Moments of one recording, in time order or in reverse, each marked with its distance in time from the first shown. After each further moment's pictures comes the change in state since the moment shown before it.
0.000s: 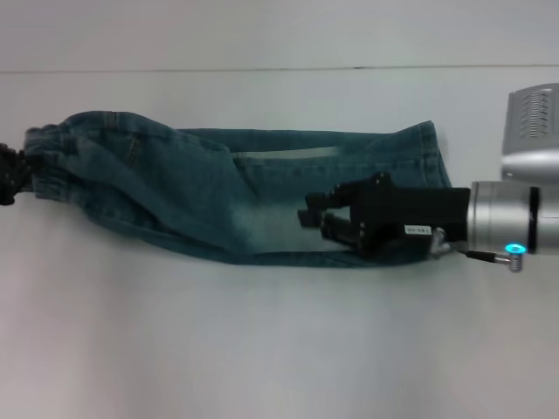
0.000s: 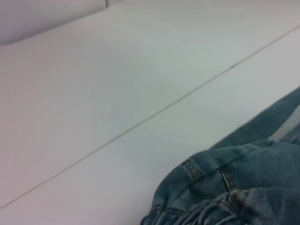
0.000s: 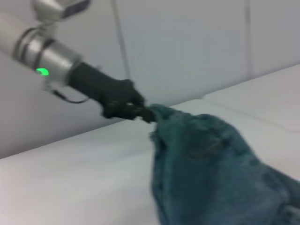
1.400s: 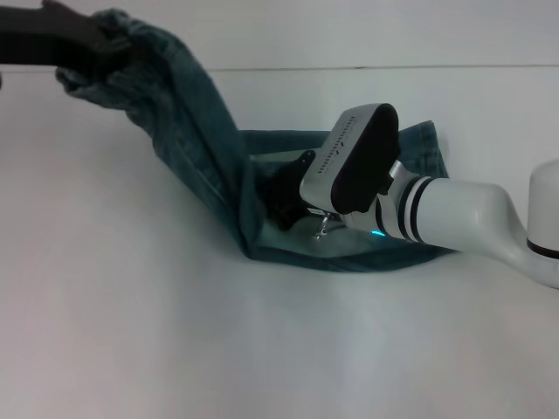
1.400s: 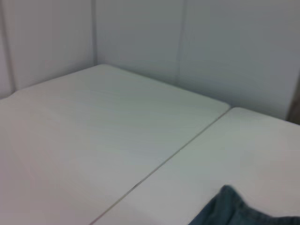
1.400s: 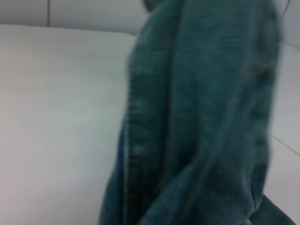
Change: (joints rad) left arm -0.241 0.023 0.064 0.162 -0.092 0.272 -0.370; right arm 0.233 0.020 -0.892 0.173 0.957 0.867 -0.481
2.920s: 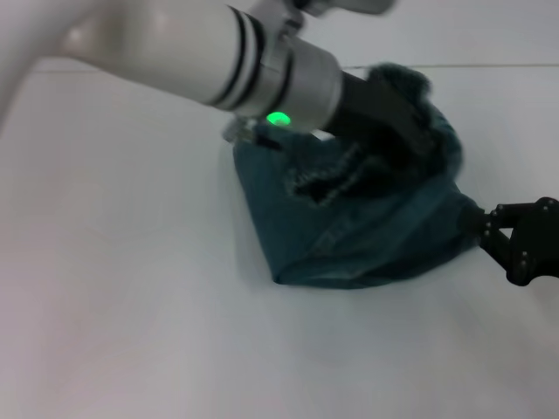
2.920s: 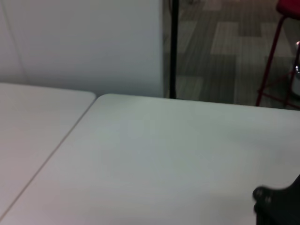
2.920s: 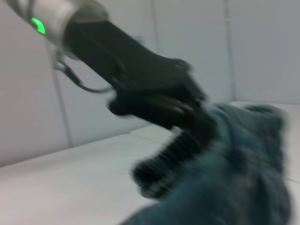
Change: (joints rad) left arm -0.122 -0.072 0.878 -0.141 -0.116 -0.497 -0.194; right arm -0.543 -0.174 0.855 -0.121 -0.584 -0.989 0.171
